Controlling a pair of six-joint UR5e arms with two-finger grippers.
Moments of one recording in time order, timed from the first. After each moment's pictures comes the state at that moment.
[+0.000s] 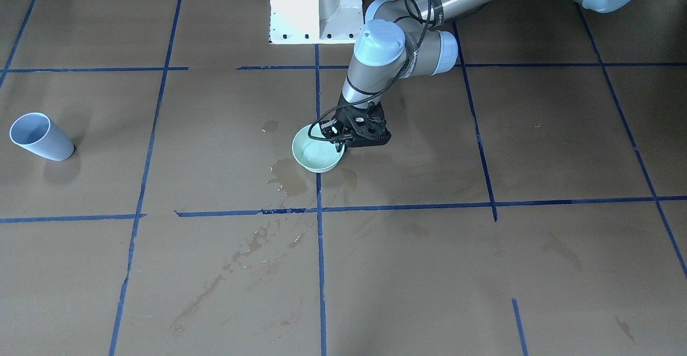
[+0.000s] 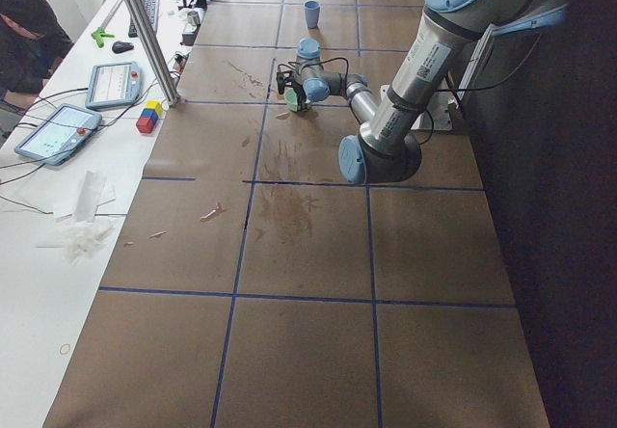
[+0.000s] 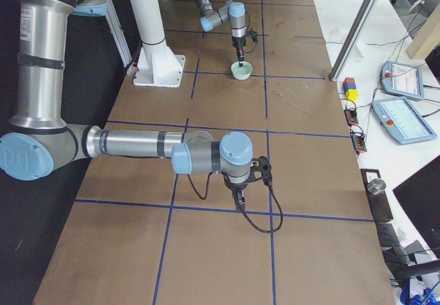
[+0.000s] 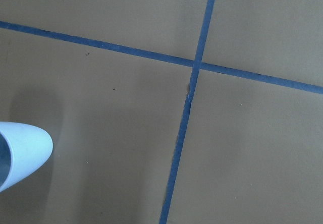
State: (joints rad) left arm -0.51 -2.29 -1.46 -1.94 -1.84 -1.46; right arm 1.55 -1.72 1.72 -1.46 2.37 -0.11
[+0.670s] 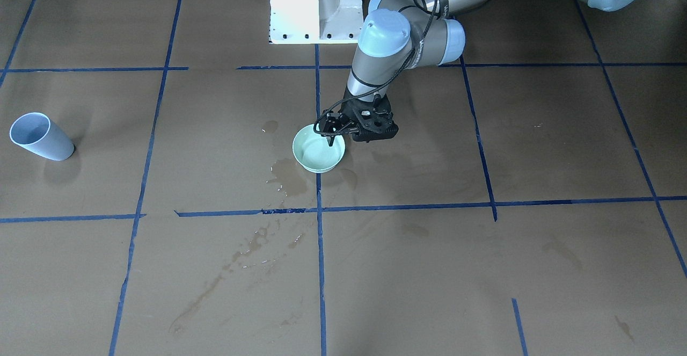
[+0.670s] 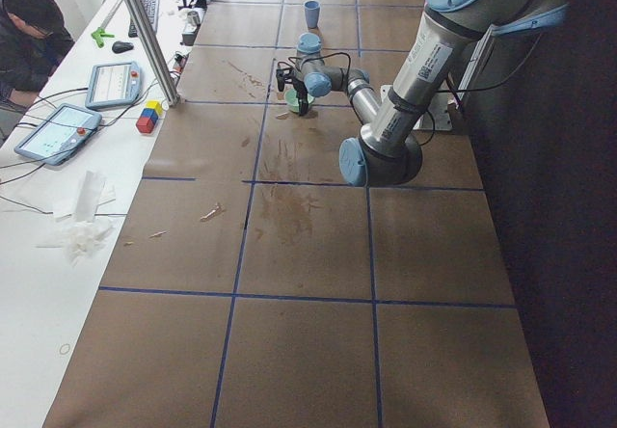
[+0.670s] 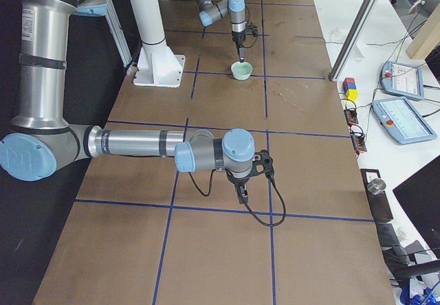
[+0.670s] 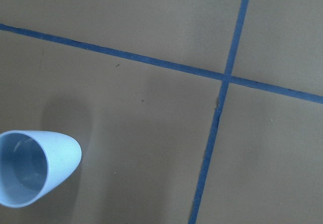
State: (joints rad) left arm -0.53 -2.24 -1.64 -1.74 -1.85 -1.40; right arm 1.52 -1.71 1.72 -1.41 2.44 -0.08
